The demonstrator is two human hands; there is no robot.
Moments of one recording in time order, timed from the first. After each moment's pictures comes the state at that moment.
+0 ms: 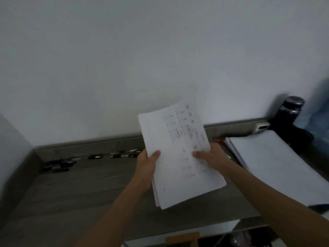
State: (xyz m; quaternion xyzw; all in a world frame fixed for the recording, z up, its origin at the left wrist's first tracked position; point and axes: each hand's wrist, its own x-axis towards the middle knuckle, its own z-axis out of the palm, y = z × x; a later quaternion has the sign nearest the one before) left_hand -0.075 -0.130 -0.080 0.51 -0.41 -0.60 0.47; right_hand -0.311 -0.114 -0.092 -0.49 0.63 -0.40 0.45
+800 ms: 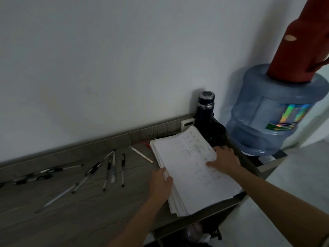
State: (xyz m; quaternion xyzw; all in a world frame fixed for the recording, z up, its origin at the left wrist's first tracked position) left_hand -0.415 -0.055 -0.151 0.57 -0.63 -0.50 0.18; right_hand -0.676 -0.036 -0.162 -0.47 0.87 -0.06 0.17
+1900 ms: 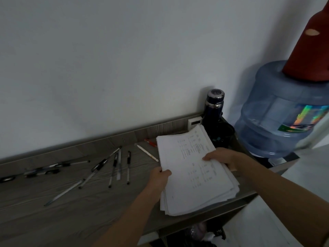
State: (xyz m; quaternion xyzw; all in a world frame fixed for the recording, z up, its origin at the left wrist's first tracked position) left_hand -0.408 -0.092 -0.167 0.56 -0.44 -0.66 0.24; right_hand -0.670 -0.065 -0.131 -0.29 0.69 -0.27 0.61
